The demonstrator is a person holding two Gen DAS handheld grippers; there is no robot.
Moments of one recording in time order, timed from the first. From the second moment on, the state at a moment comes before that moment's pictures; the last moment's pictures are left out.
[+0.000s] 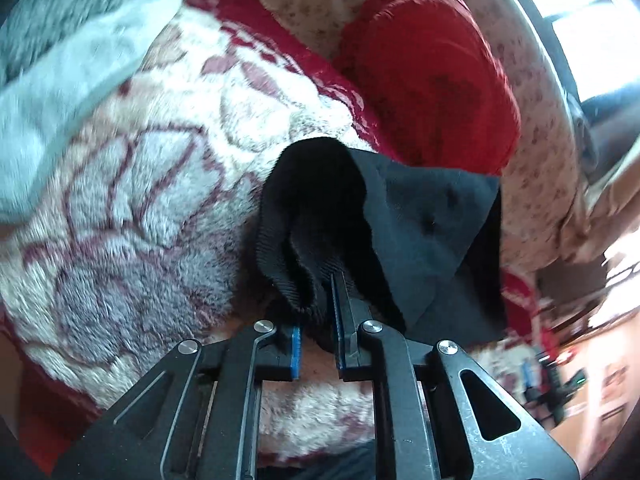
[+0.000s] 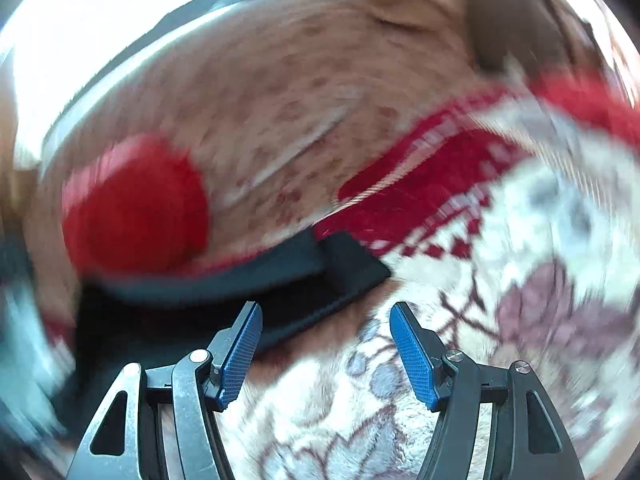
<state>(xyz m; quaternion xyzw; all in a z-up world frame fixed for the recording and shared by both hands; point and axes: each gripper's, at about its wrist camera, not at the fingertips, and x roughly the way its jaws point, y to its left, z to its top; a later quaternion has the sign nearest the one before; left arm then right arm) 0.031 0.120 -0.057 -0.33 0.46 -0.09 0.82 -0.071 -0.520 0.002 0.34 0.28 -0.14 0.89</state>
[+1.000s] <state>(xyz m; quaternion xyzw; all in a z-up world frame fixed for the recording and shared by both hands) -0.008 0.163 -0.015 -0.31 0.43 -0.11 0.84 -0.091 -0.553 -0.036 0.53 0.29 -0.05 0.80</state>
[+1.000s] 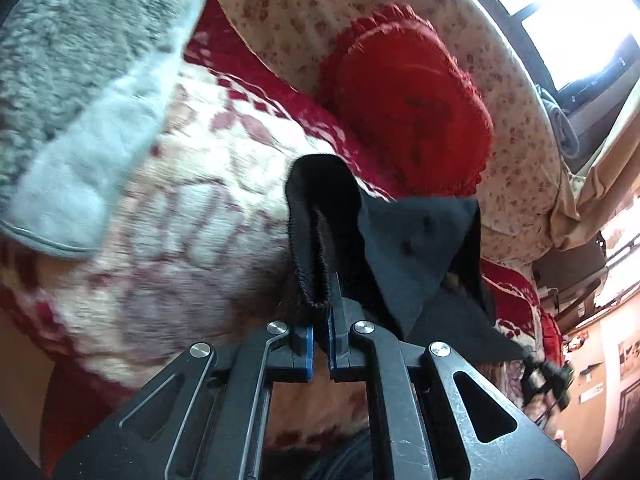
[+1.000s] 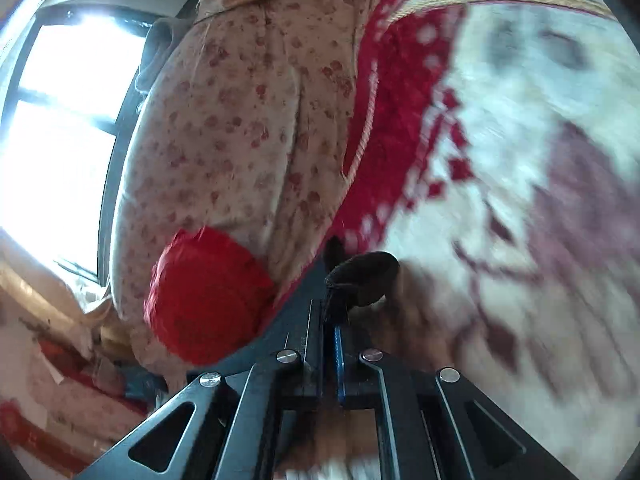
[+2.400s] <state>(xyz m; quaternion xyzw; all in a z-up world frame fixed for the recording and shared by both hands) 0.026 0.132 -0.004 -0.33 0.44 -0.18 0.82 -0.032 -0.518 -0.007 0.52 0.18 0.02 0.83</state>
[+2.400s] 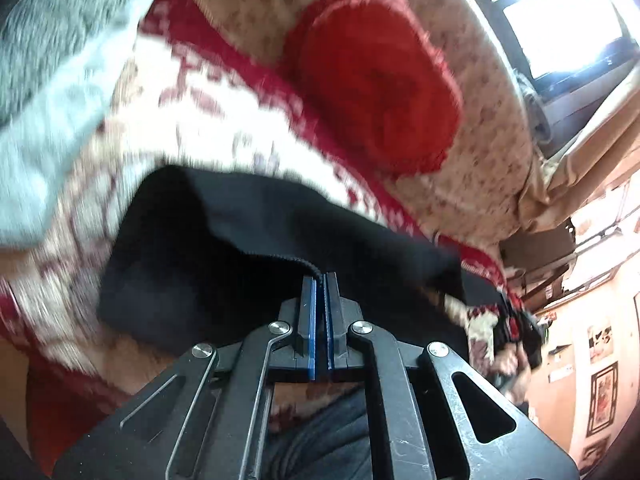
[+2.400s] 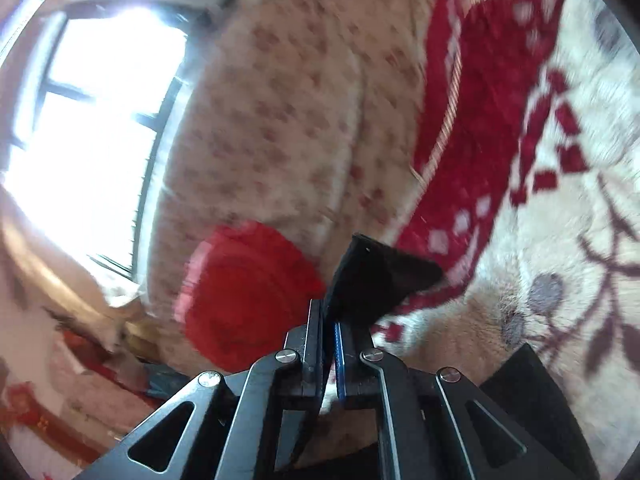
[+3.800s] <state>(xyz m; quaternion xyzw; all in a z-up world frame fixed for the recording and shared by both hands) 0.028 0.068 -0.069 -0.47 0.57 -0.24 0.63 -0.046 -0.521 -0.066 0.60 0.28 -0.06 0.75</state>
